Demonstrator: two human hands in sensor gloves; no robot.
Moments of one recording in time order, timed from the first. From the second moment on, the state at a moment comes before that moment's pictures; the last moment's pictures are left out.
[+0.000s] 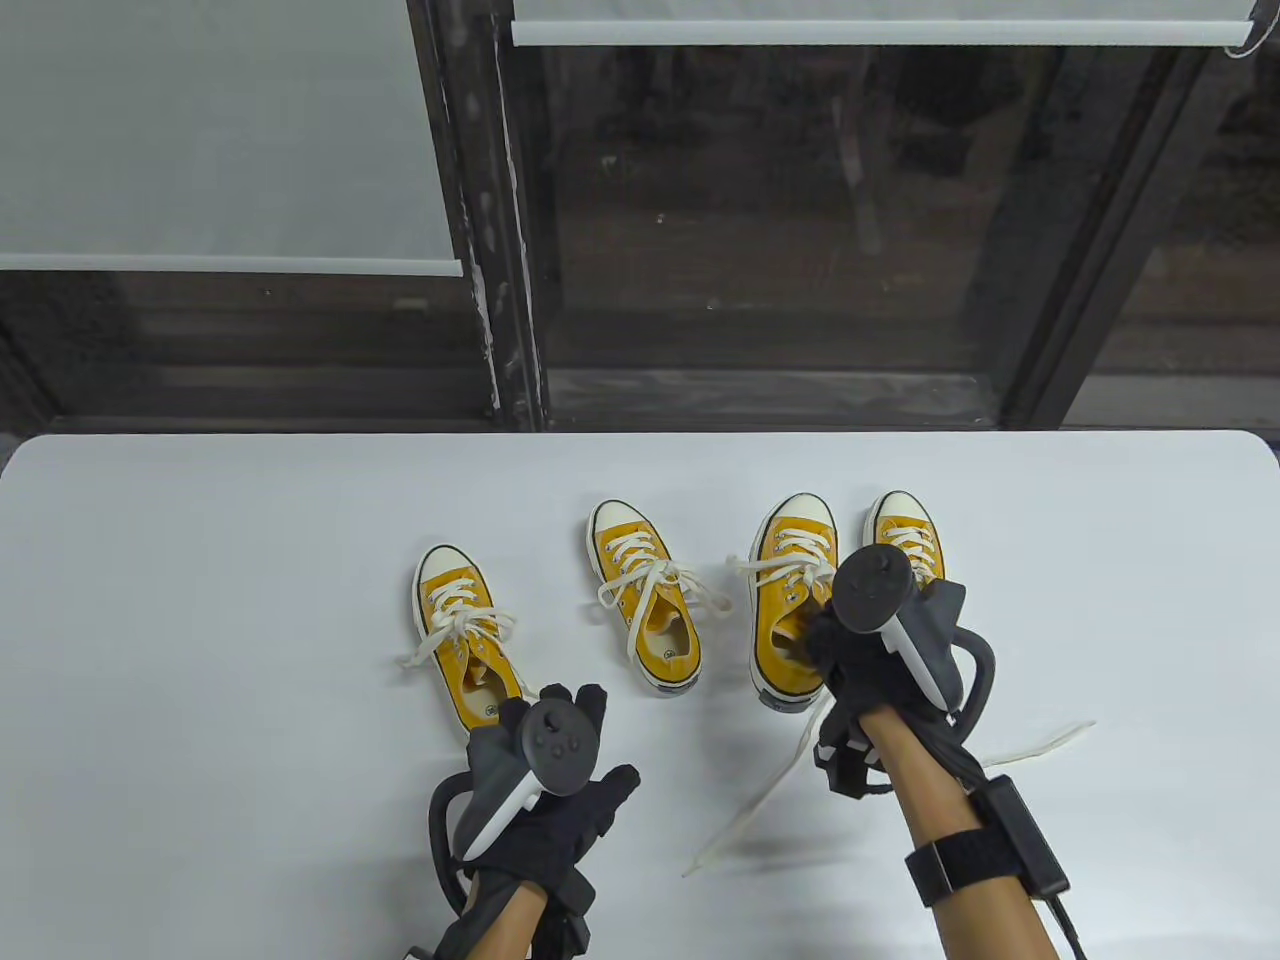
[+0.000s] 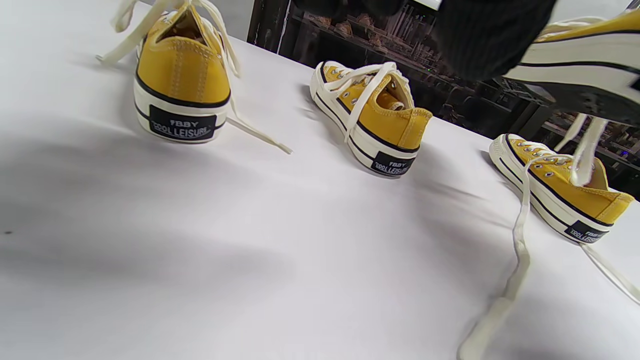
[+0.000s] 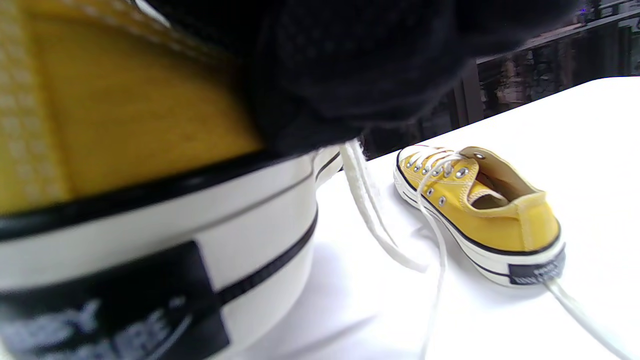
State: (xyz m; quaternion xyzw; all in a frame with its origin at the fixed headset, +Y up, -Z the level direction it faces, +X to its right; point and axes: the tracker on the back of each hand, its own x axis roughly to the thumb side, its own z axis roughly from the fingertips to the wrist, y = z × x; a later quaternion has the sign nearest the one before) left_hand -0.125 -0.690 -0.287 -0.16 -0.01 0.17 0.97; right_hand 0.168 -0.624 -0.360 -0.12 0.01 0.98 0.17
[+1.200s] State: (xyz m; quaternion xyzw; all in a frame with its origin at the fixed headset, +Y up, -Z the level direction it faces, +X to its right) left_hand -0.096 -0.671 -0.294 -0.22 -0.07 0.24 0.94; right_hand 0.201 -0.693 -0.310 -0.06 0.22 0.94 0.26
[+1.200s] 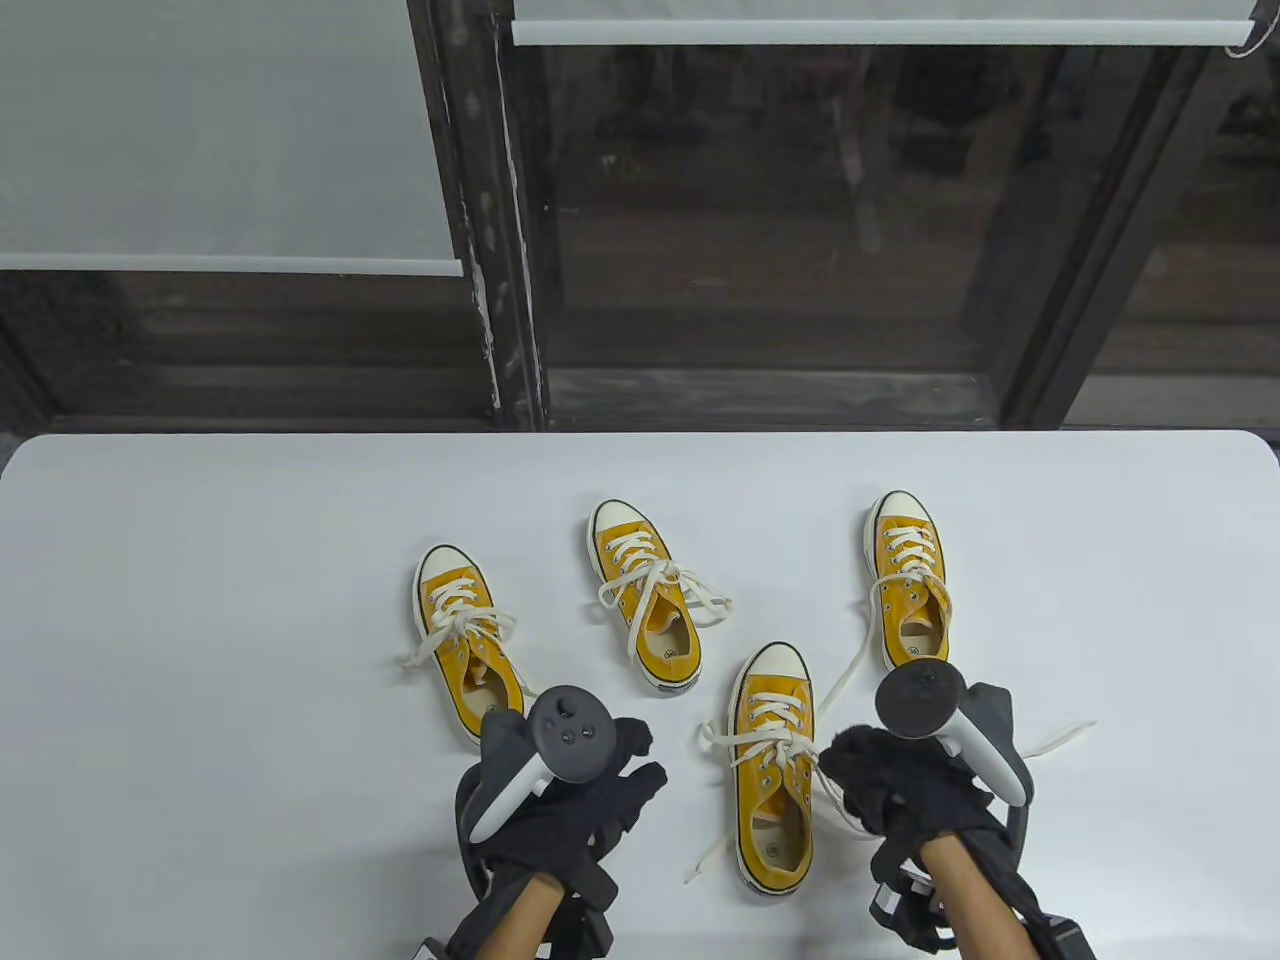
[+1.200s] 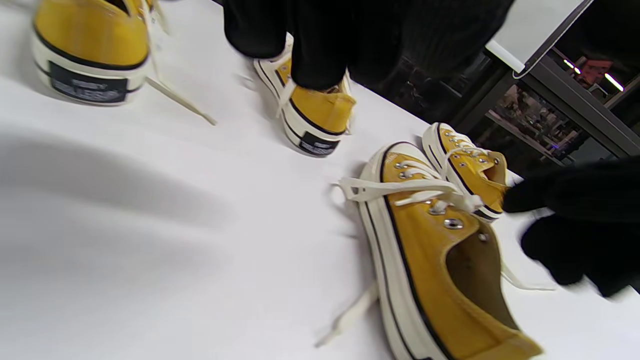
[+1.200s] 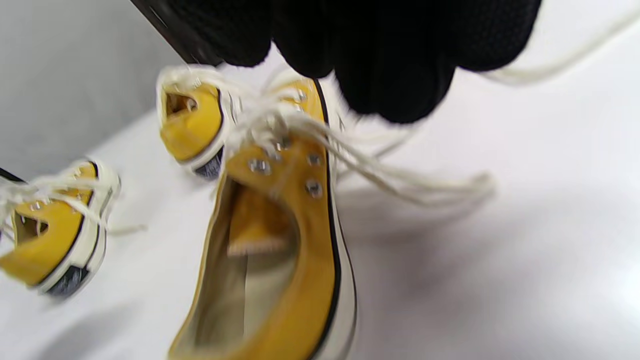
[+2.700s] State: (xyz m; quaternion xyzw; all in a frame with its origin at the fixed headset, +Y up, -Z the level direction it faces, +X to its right) left_hand -0.060 -0.590 -0.332 -0.27 -0.08 0.45 0.85; right_hand 0.185 -0.752 -0.317 -0.04 0.26 0.91 0.31
